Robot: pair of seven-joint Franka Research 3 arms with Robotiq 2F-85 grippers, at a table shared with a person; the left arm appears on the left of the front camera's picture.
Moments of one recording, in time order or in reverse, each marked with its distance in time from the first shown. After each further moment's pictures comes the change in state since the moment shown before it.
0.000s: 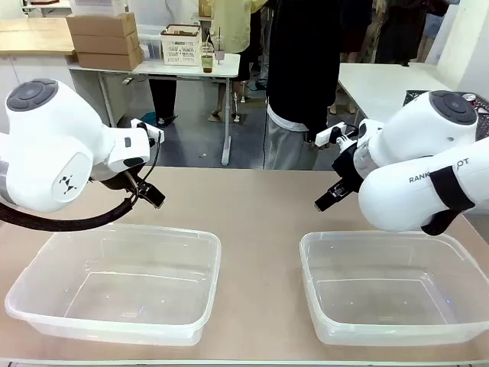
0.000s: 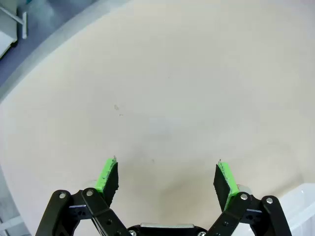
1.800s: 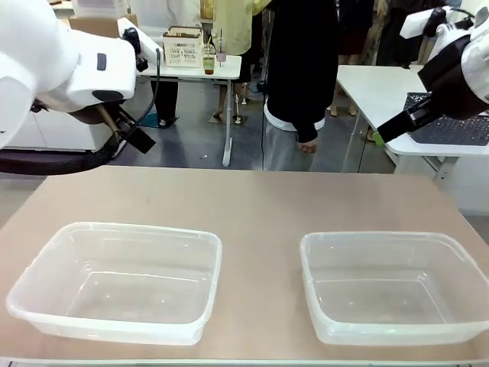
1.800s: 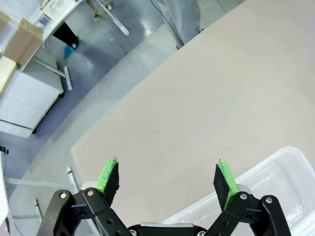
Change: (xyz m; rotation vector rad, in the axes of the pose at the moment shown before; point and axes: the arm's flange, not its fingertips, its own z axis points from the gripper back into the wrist) left arm 0.036 -0.048 0.190 0.186 -0.168 -0.231; right arm 0.008 0.005 0.233 -0.148 -0.137 -0.124
